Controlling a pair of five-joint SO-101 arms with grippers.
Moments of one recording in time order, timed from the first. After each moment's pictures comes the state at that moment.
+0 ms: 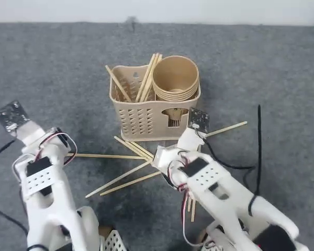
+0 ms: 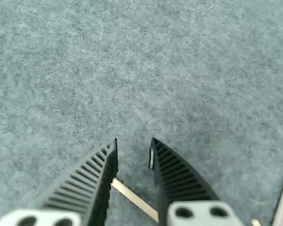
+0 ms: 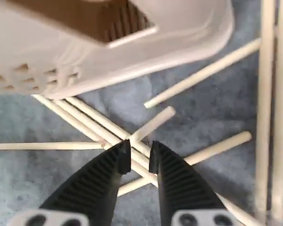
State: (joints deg) left arm -34.3 -38.4 71.2 29.8 14.5; right arm -41.5 -25.6 63.1 32.6 -52.4
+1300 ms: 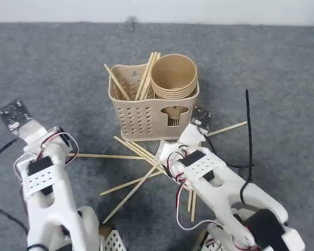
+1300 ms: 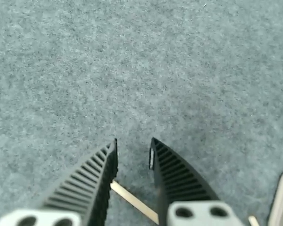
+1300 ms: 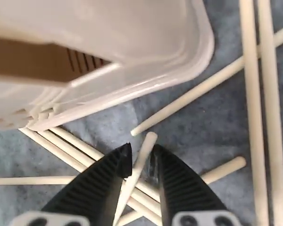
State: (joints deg) left arm -33.4 -38.4 71.2 29.8 14.2; right arm -38.2 -16.8 60.9 26.7 -52.6
